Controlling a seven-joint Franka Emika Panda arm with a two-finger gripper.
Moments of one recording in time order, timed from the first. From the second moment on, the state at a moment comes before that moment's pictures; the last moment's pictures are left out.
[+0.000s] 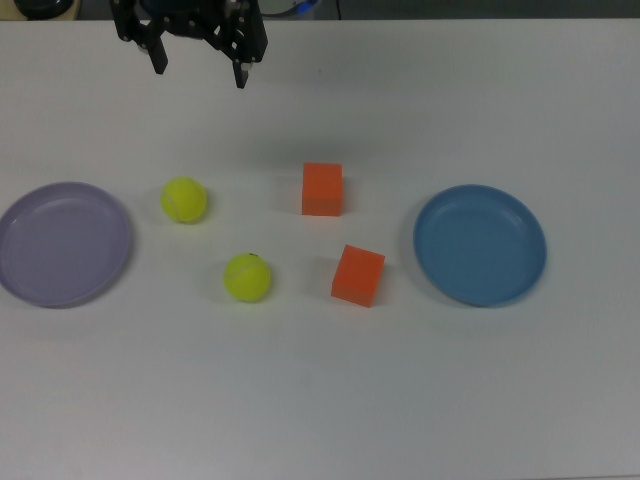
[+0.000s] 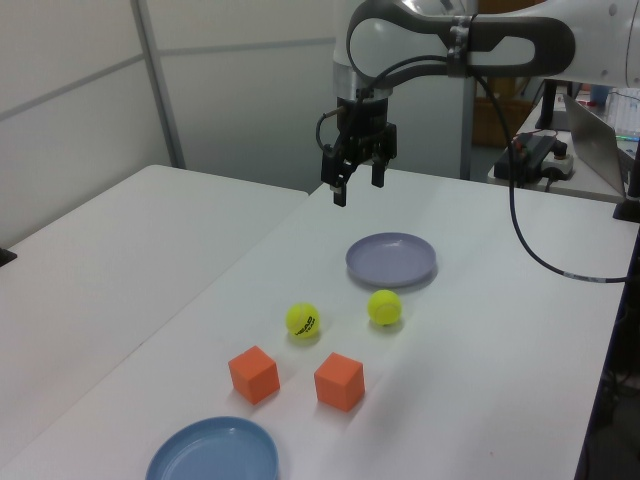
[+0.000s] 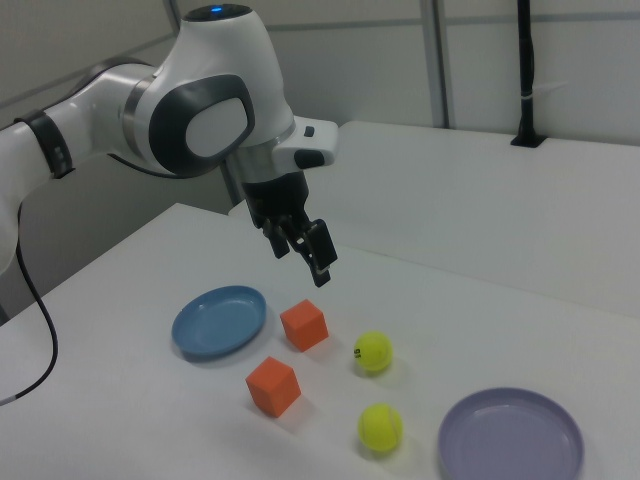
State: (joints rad) arm 0.29 0.10 -0.19 -1.51 0.06 1.69 0.14
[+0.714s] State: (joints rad) arm 0.29 0.00 -0.06 -1.89 0.13 2.00 0.09
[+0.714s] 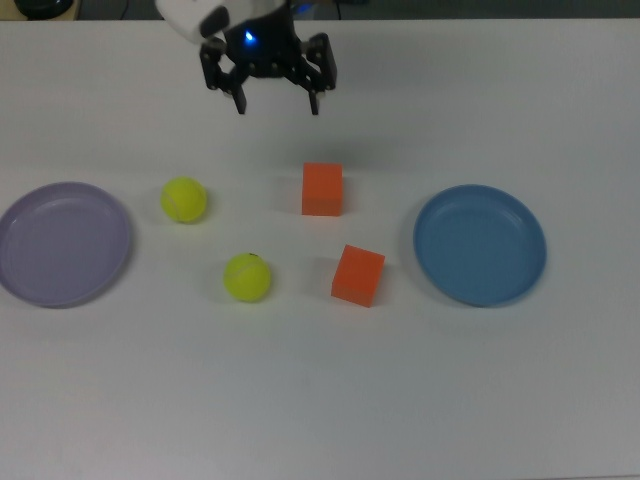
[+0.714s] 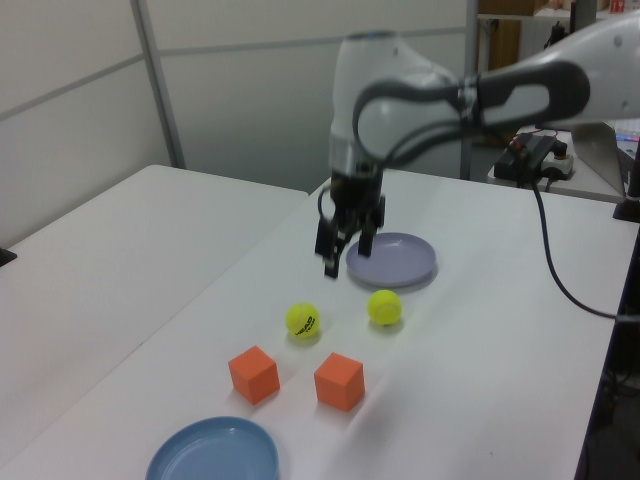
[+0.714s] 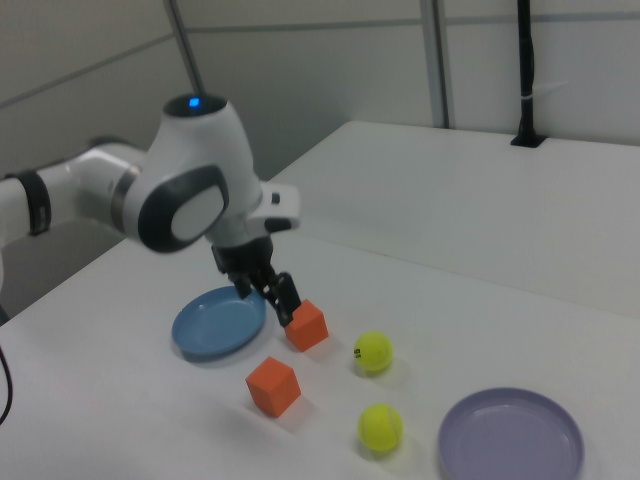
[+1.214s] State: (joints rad) arm 0.30 0.04 0.01 -2.06 0.13 2.19 0.09
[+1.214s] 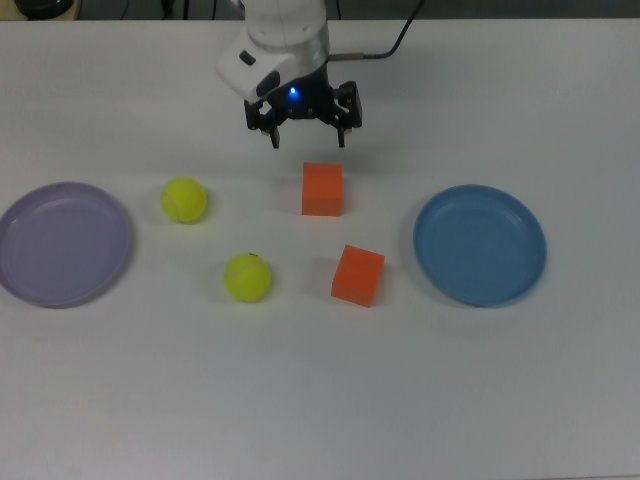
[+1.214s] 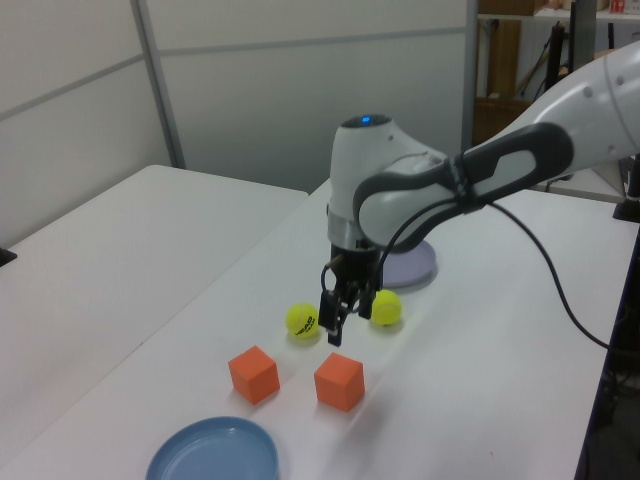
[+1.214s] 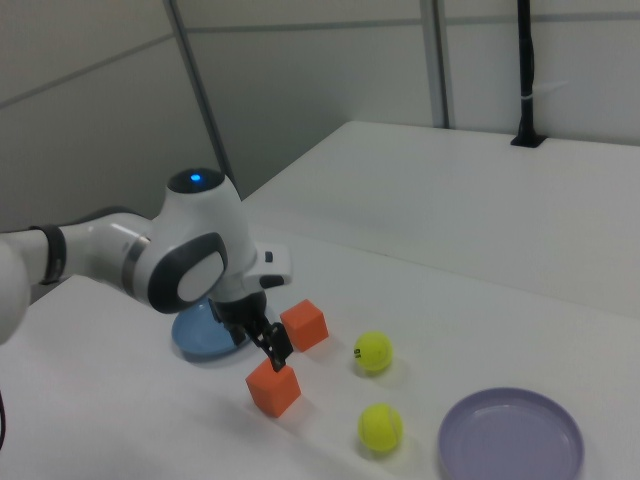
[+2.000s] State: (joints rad) arm 0.30 0.19 0.06 -2.07 0.13 2.30 0.09
